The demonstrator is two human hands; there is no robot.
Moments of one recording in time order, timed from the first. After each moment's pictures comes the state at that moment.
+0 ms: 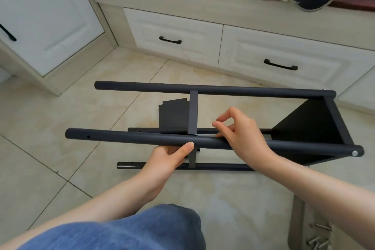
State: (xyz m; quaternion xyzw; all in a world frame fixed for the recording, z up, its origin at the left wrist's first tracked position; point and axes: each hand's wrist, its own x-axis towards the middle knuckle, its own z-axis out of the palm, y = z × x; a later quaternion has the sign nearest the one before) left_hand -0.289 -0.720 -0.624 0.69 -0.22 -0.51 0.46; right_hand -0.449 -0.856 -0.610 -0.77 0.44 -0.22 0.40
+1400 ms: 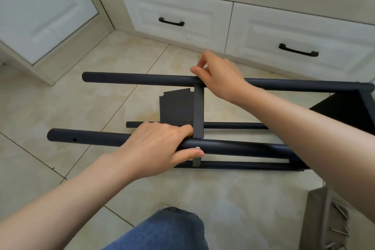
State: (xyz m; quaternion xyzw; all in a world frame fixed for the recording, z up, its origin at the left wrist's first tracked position) left_hand -0.240 -0.754 -0.586 0.67 -0.73 -0.10 -0.01; right_hand -0.339 -0.954 -0.591 -0.88 0.37 -0.14 0.27
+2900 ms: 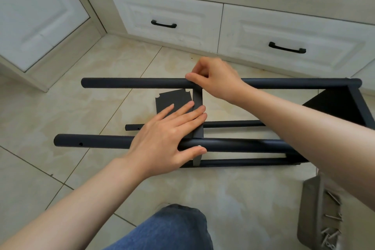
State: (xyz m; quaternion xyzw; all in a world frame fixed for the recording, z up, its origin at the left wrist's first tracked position) left_hand -0.241 -0.756 -0.602 0.63 -0.76 -0.06 0.13; right_hand -0.346 -0.944 -0.589 -0.83 0.39 -0.18 0.35
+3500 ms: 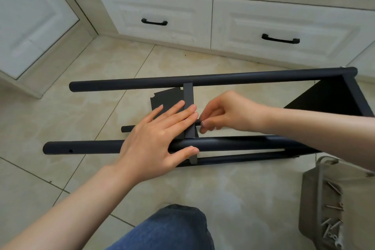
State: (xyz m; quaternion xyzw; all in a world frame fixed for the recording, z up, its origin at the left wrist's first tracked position) left_hand -0.242 -0.752 -0.601 0.64 -0.76 -0.07 0.13; right_hand -0.418 -0.907 -0.600 -0.77 0.31 0.00 0.56
